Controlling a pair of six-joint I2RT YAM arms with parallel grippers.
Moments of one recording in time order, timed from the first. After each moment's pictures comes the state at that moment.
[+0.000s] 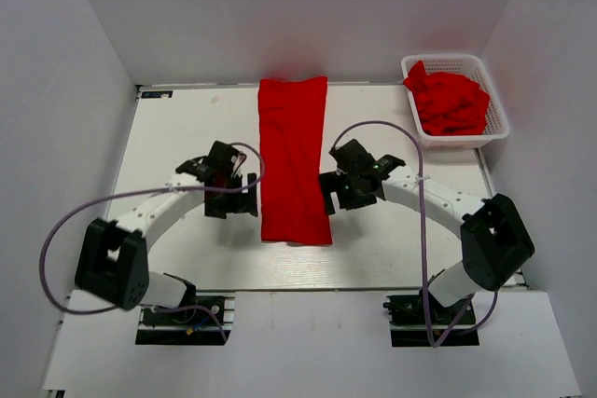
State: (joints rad) left arm -0.39 1.44 0.96 -0.73 0.05 -0.39; right arm 0.72 1.53 1.08 -0.66 -0.02 0.35
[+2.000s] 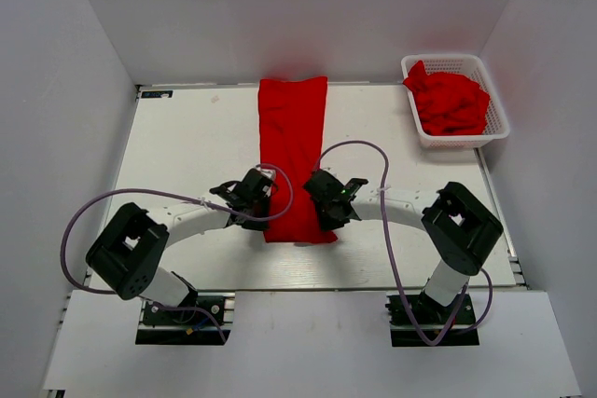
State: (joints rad) left arm -0.68 1.47 0.72 -0.34 -0.07 -0.47; right arm 0.93 1.68 0.98 -0.49 0.17 0.55
